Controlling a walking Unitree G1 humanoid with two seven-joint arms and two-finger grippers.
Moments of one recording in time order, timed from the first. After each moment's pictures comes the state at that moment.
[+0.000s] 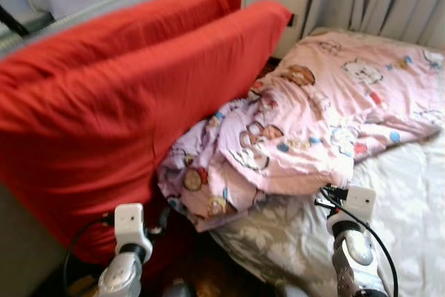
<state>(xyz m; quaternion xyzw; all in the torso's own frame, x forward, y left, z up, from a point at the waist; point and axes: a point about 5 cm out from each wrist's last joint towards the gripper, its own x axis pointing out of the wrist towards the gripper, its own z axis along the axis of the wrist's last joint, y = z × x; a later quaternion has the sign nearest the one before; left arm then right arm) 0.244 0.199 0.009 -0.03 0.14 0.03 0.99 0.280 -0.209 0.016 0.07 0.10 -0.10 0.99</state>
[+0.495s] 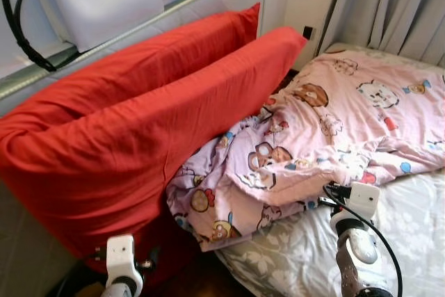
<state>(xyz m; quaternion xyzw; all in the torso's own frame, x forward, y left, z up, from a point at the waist) 0.208 0.217 -0.046 -0.05 0.27 0.06 0.96 0.283 -0.214 0.021 0.07 0.09 -0.10 0.99</state>
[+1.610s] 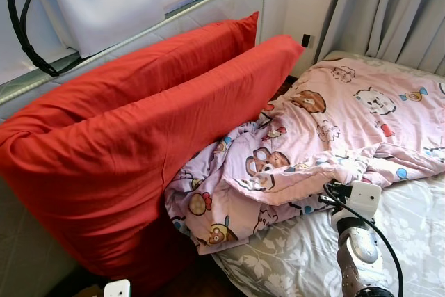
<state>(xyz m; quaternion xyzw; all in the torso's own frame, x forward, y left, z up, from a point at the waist) 0.146 0.221 -0.090 -0.06 0.43 0.10 0.89 0.284 -0.216 0.025 0.06 0.08 -0.11 0.99</state>
